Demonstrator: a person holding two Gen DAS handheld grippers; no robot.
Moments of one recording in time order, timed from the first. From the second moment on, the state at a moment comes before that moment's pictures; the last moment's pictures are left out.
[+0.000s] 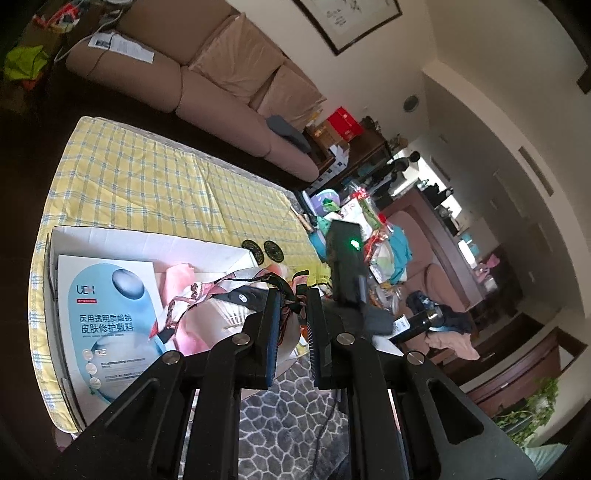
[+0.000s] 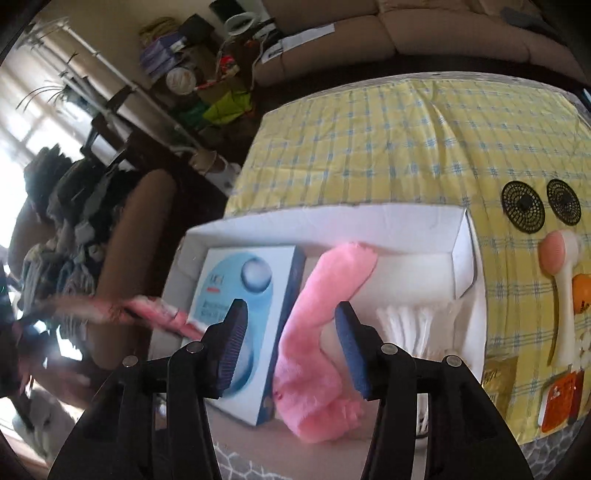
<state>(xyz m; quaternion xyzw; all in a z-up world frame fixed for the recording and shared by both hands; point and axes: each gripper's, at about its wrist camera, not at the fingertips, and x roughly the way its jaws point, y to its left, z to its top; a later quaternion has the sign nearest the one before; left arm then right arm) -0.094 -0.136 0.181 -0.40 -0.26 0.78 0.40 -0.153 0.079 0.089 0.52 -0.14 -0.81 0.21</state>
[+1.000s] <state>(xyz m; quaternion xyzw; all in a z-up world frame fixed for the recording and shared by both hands) -0.125 -0.085 0.151 -0.44 -0.28 0.75 0.41 -0.173 0.102 0.130 0.48 -0.16 -0.84 0.19</state>
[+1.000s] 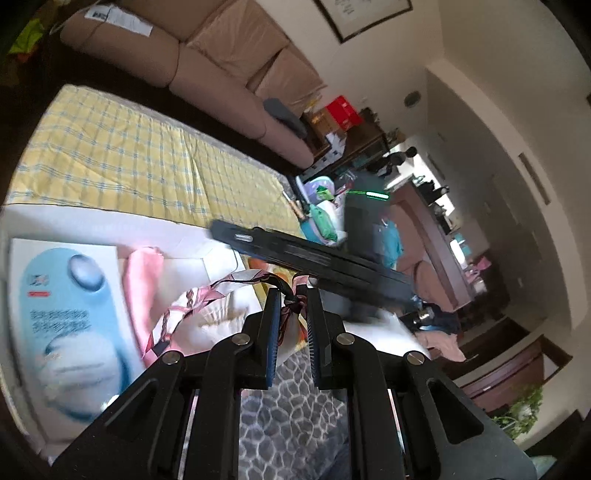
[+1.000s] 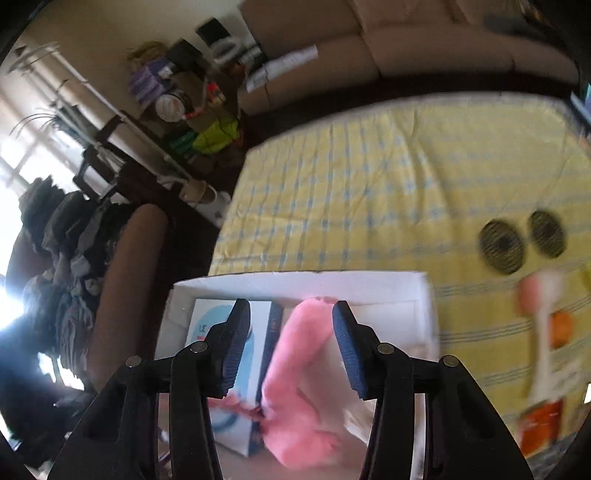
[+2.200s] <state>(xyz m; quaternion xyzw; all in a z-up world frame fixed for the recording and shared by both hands) -0.089 -0.108 0.128 -0.45 -0.29 0.78 0.31 -0.119 0.062 0.064 0.51 0.05 -0.84 0.18</state>
